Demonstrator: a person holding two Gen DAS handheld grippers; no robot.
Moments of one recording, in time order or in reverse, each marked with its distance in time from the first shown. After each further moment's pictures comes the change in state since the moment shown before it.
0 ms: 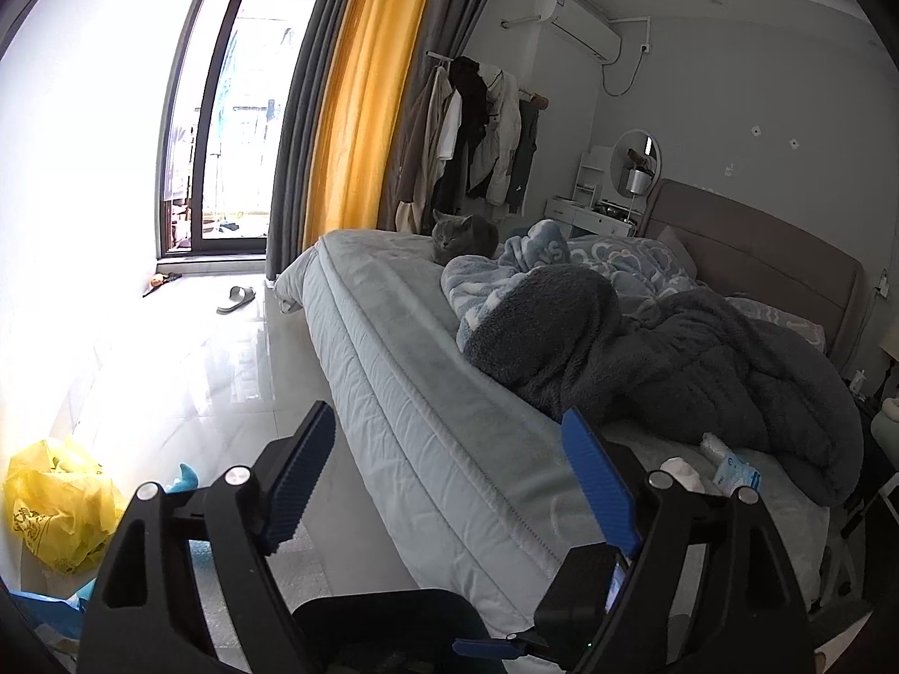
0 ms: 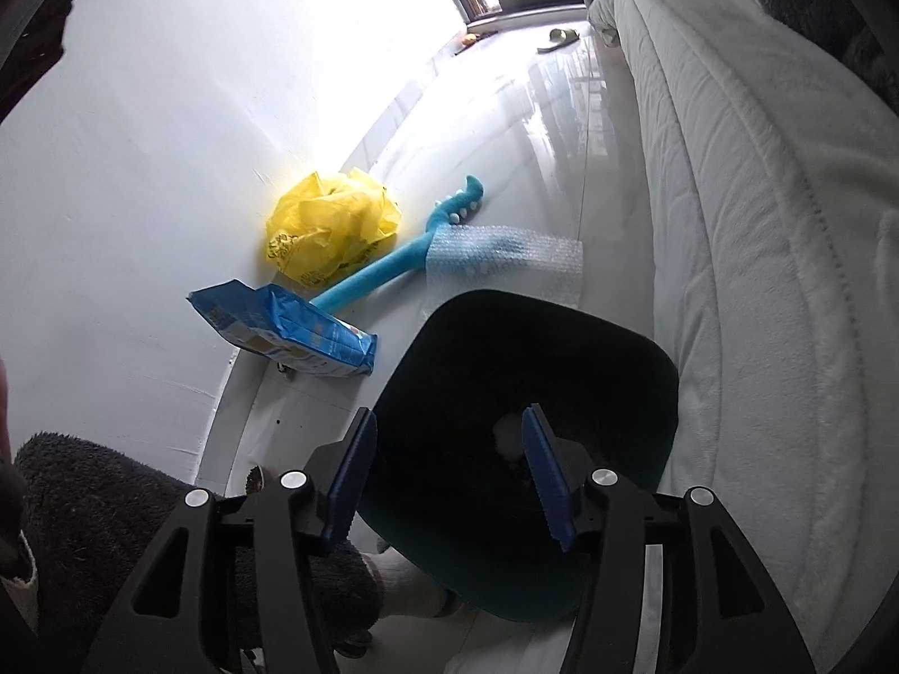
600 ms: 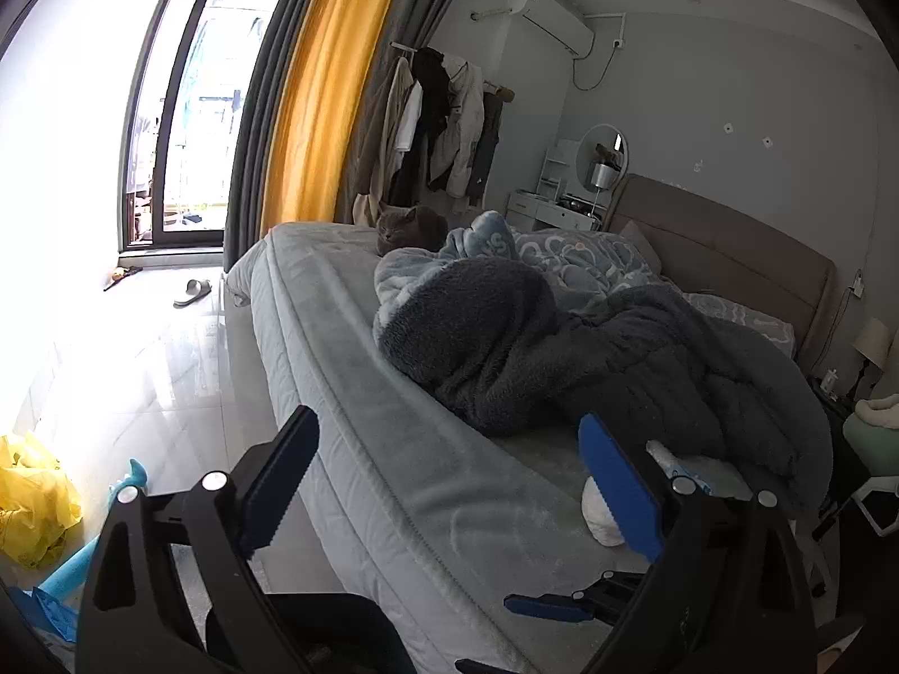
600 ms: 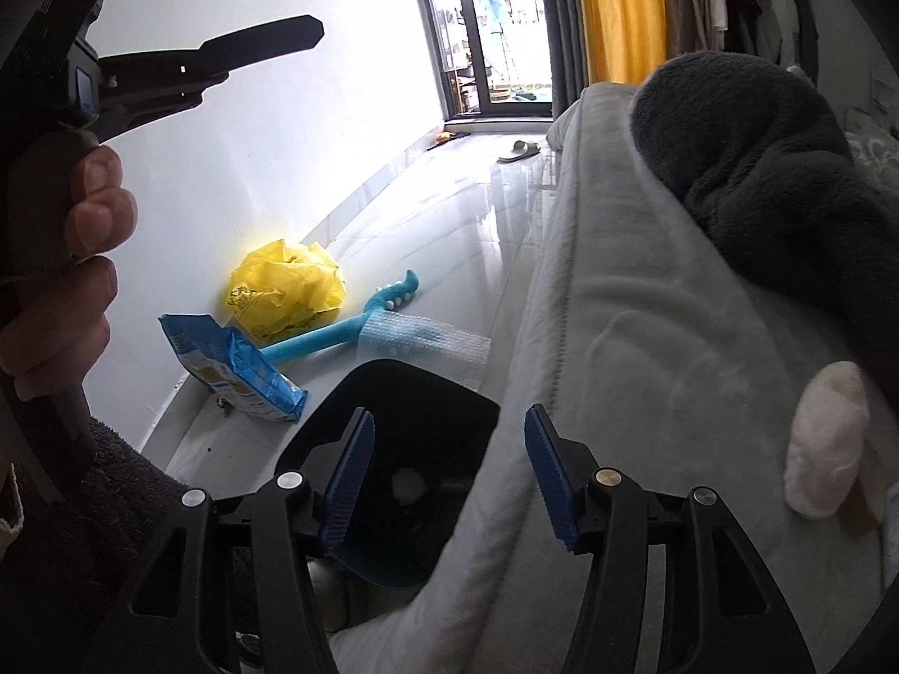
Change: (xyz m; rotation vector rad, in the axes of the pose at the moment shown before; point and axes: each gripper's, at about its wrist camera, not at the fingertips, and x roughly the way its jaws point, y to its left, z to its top) left arm 0.024 -0.065 -0.002 -0.009 0.031 -0.092; right arm -0.117 -0.034 -0.028 -0.139 -0.225 -0.231
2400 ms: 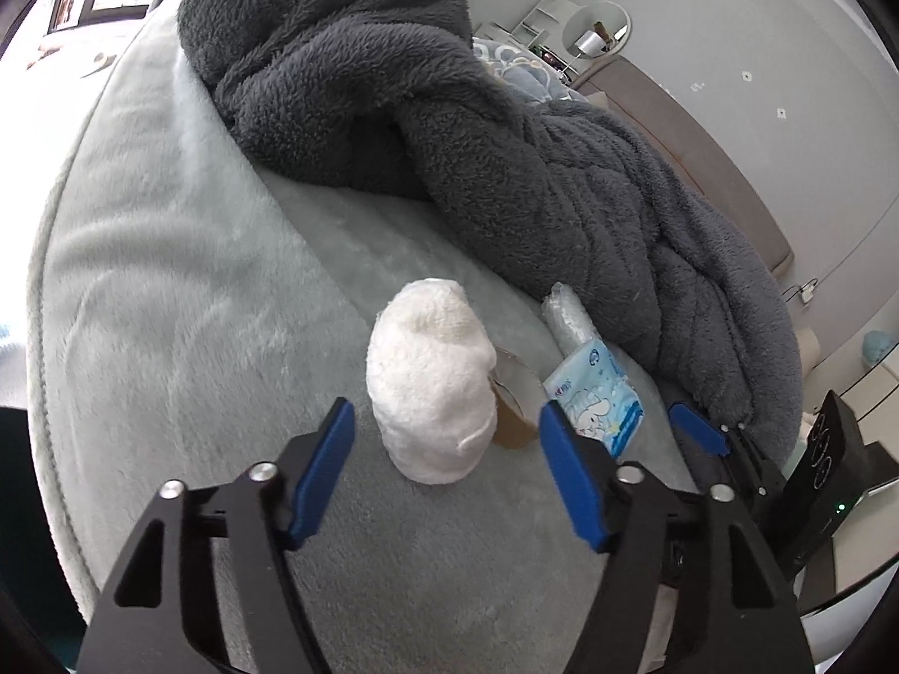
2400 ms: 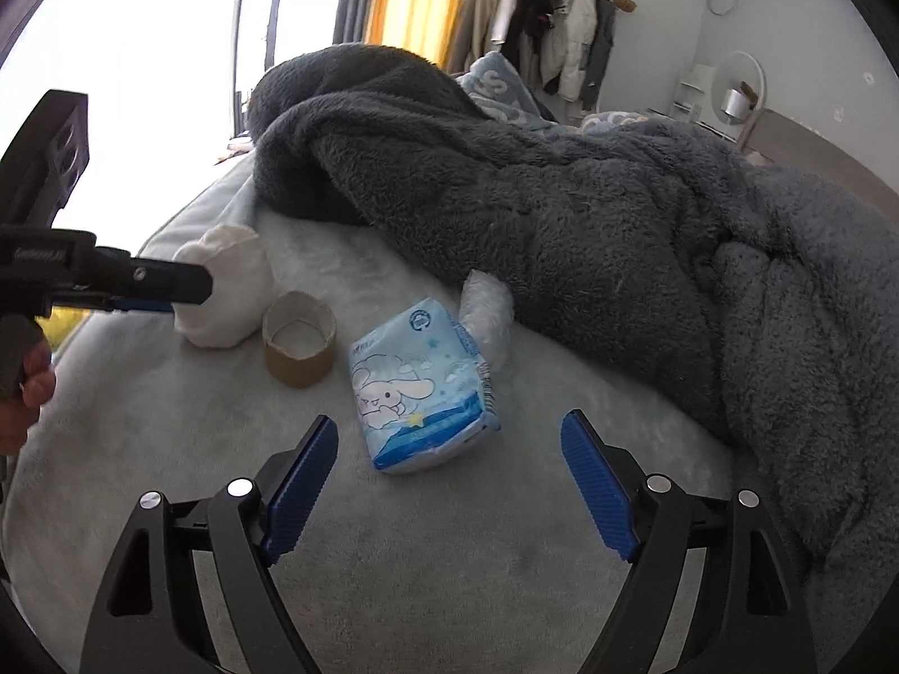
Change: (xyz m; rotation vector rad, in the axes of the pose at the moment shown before) left arm 0.158 -0.105 -0.102 -0.254 0.457 -0.243; right arm -0.119 -0.188 -0.099 0.052 -0.041 -0.540
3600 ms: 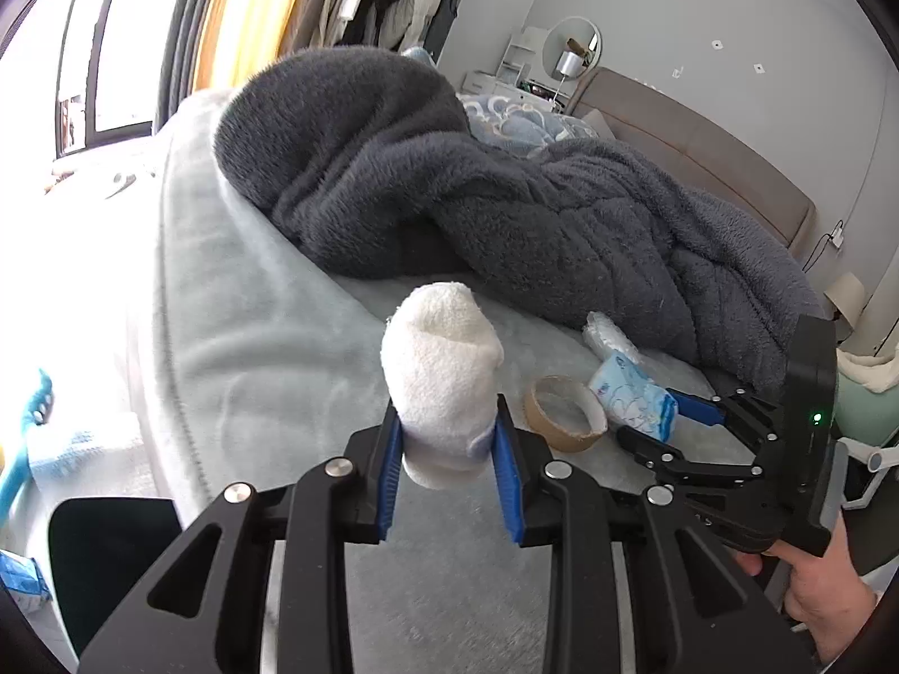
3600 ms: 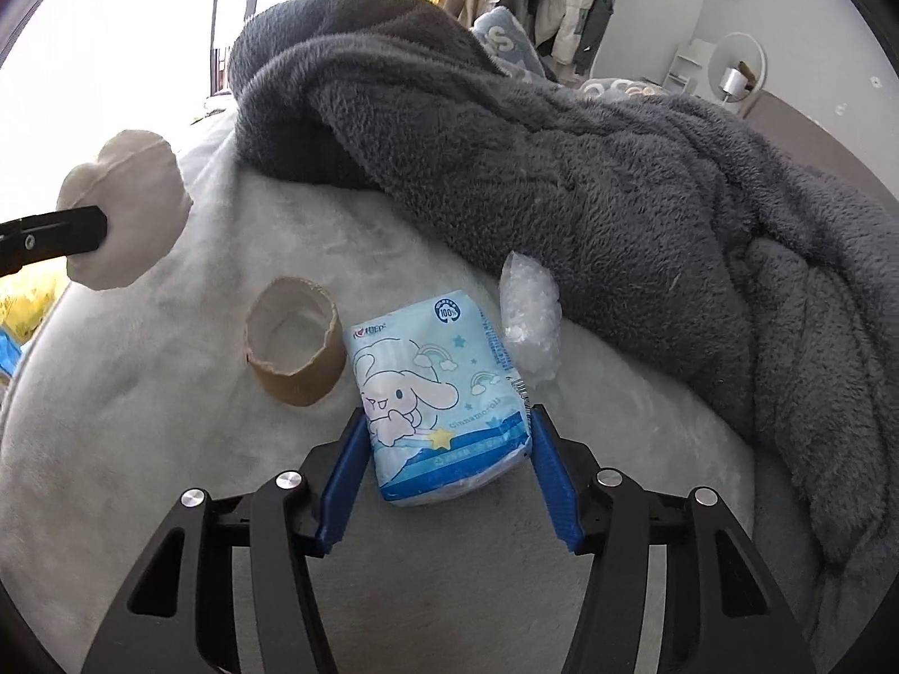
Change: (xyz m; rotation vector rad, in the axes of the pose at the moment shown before) left arm -0.057 0.003 -0.005 0.206 -0.152 0.161; right arm 0.031 0.032 0.020 0.035 0.110 -0.083
